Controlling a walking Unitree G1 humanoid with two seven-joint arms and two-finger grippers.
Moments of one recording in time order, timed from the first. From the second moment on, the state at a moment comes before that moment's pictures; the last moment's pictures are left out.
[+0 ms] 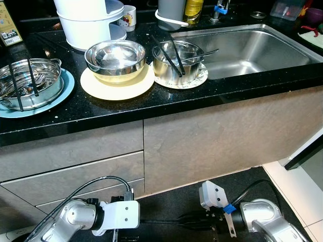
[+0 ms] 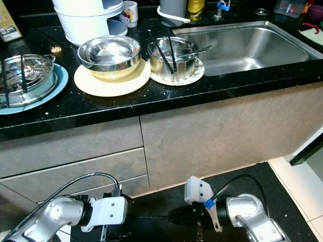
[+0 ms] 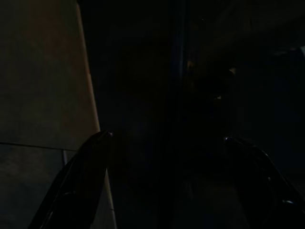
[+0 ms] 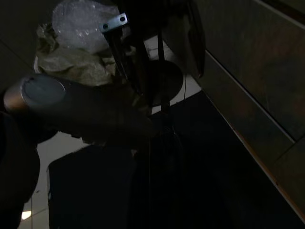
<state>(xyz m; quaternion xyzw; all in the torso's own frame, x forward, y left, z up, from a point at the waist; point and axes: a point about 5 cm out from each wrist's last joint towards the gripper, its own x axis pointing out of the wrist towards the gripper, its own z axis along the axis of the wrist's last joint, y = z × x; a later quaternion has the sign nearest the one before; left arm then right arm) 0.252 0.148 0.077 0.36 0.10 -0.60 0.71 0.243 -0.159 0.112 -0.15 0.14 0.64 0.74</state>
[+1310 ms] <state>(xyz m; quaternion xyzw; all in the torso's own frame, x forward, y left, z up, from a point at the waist) 0.255 0.150 0.077 0.35 0.11 -0.62 0.70 0.241 -0.162 0.108 -0.15 0.17 0.64 0.74</state>
